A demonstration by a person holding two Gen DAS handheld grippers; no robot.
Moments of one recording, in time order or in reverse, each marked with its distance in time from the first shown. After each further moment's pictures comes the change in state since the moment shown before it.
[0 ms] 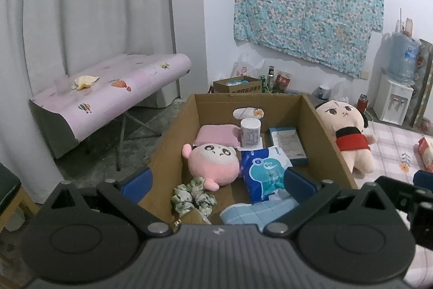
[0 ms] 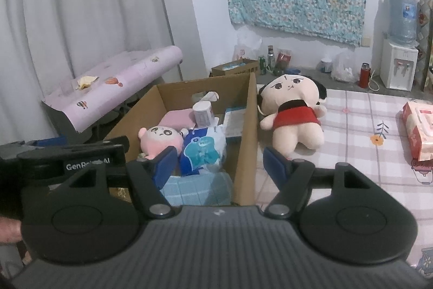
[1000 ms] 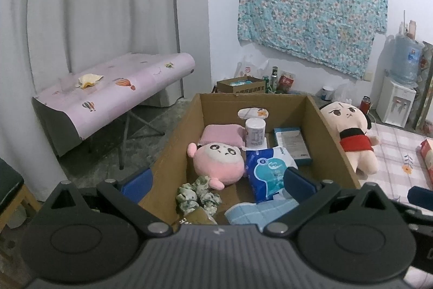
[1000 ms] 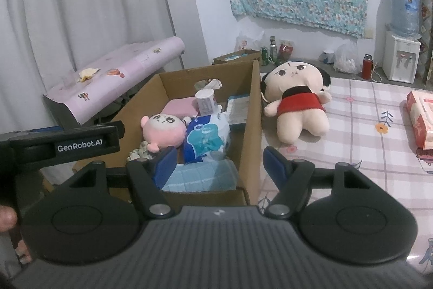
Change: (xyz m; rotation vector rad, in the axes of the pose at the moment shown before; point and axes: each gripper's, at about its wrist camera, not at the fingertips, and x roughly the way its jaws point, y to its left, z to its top) left arm -0.004 0.003 -0.003 -0.006 -0.005 0.015; right arm 0.008 0.004 -0.010 0.007 0.037 0.007
